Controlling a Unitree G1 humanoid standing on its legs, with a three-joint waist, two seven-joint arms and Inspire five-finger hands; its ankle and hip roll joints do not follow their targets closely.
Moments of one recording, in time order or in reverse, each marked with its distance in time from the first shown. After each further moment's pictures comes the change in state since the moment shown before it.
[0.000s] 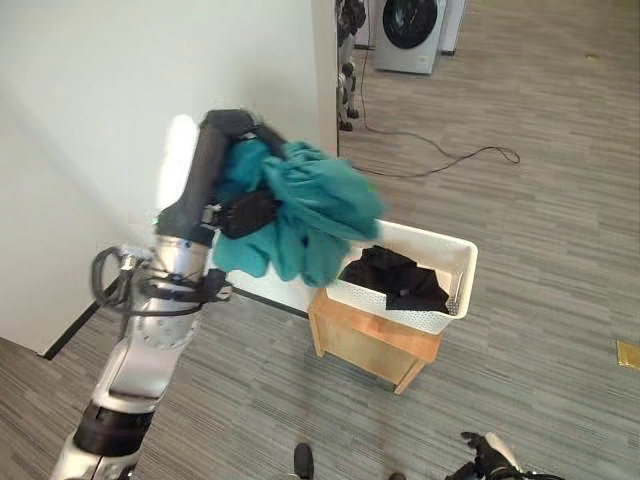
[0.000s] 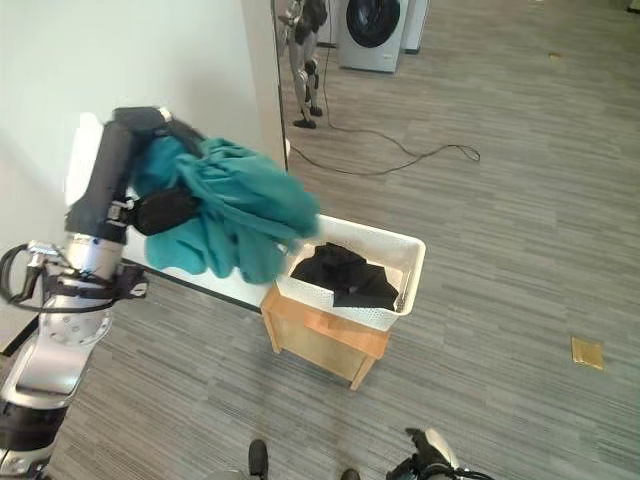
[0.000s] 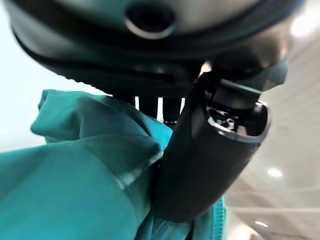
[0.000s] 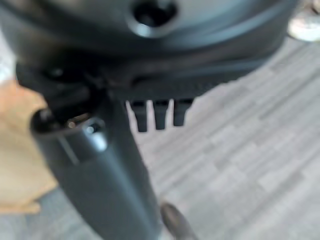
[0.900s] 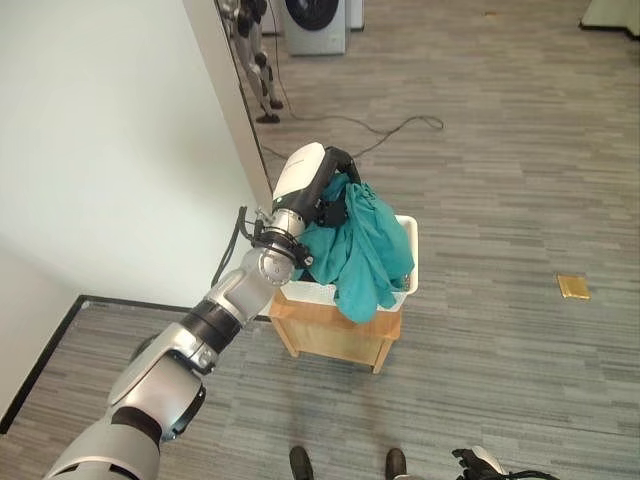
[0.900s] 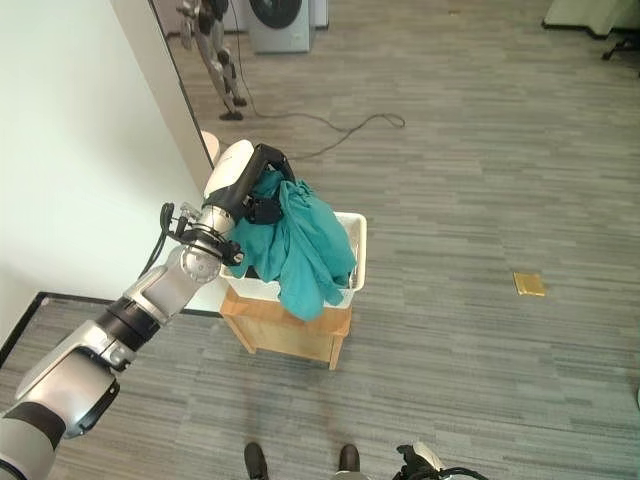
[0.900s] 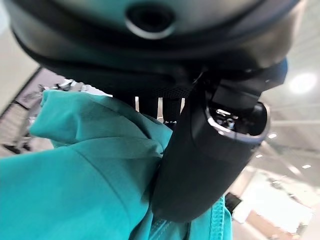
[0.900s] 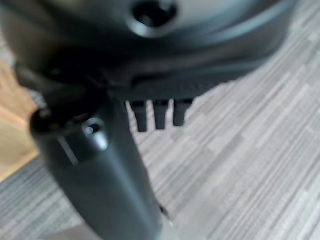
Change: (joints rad) left arm -0.541 -0.177 -0.457 0.897 0.040 0.092 0.121; right arm -0.132 0.023 0.123 0.156 0.044 0.002 -0.049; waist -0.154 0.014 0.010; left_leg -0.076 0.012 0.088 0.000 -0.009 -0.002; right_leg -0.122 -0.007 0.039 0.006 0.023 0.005
